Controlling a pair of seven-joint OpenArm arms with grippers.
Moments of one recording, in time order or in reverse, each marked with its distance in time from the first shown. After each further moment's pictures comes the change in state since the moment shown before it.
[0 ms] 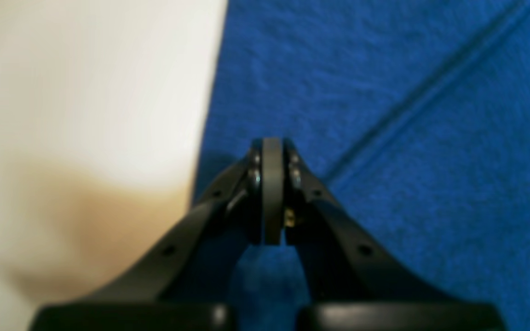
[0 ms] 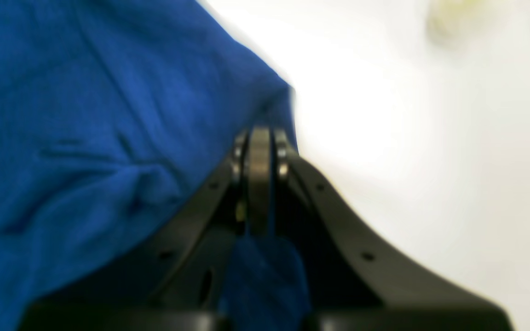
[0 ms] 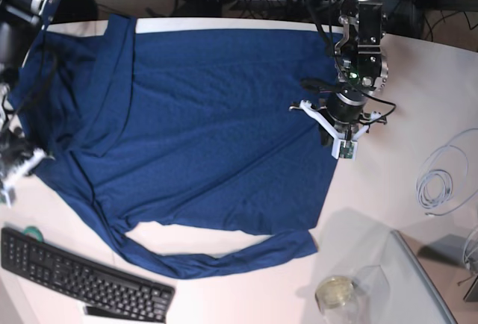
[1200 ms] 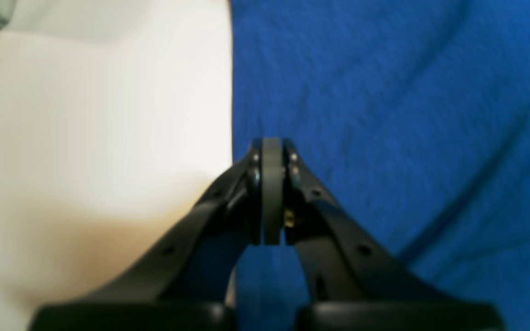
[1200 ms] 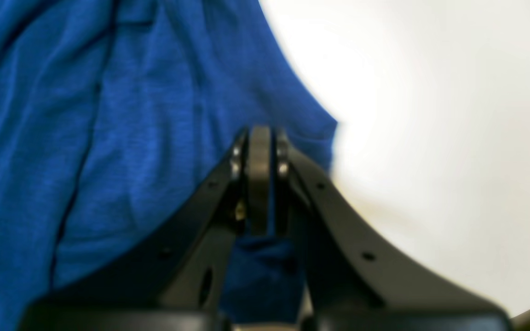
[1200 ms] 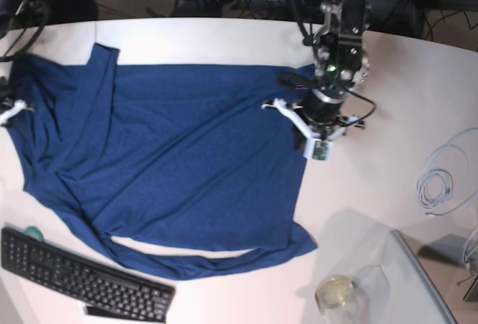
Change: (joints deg) left arm 1.9 2.8 6.7 4.3 0.0 0.4 -0.2; right arm -15.6 -0.1 7.8 9.7 6.1 -0.8 0.0
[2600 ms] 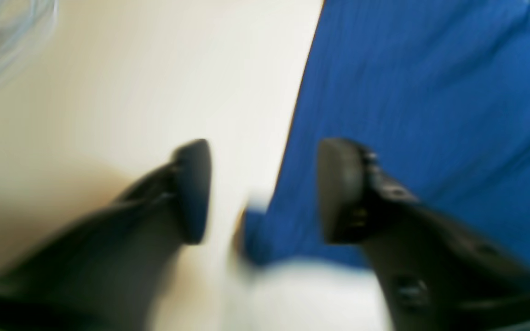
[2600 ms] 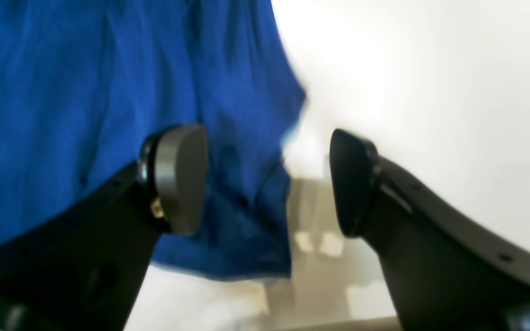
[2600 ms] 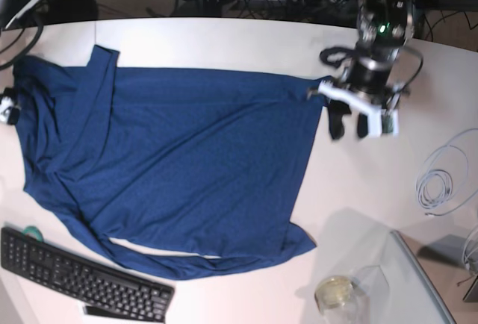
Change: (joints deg) left arm 12.2 -1.6 -9.4 20.0 -15.5 0.2 0.6; right arm 5.6 -1.6 14.2 2.0 0.0 12.5 -13.5
